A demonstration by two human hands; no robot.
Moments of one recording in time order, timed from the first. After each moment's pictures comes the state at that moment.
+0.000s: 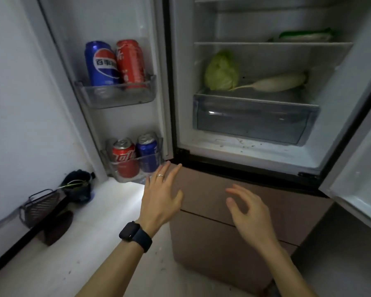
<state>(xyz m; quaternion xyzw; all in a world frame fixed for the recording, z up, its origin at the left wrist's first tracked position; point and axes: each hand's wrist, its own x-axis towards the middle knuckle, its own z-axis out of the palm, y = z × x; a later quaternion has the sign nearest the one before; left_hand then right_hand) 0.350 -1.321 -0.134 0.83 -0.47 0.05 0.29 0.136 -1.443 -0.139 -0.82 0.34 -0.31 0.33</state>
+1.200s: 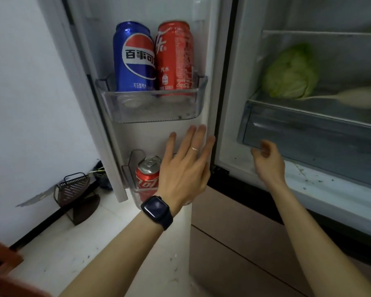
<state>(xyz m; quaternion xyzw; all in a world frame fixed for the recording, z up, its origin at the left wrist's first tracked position) 0.466 -1.393 -0.078 0.82 -0.46 0.34 0.06 0.377 -1.625 -0.115 -0.75 0.37 -0.33 0.44</state>
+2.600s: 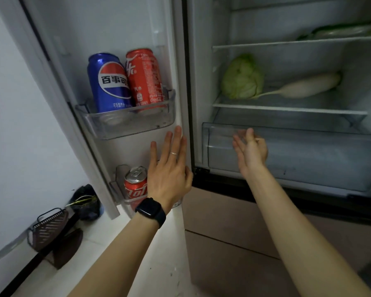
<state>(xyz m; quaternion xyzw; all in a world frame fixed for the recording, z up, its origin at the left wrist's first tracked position) 0.469 -1.392 -0.081 0.82 -0.47 0.32 0.06 0.369 -1.598 -0.080 -0.31 0.26 -0.53 0.74</state>
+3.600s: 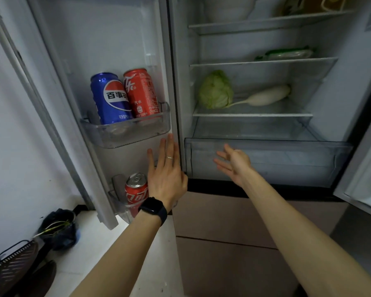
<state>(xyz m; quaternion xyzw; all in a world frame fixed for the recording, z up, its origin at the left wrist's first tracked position) 0.470 -1.385 -0.078 0.80 -0.52 0.28 0.10 0.328 -1.545 -0.070 -0.44 0.38 -0.40 0.71</state>
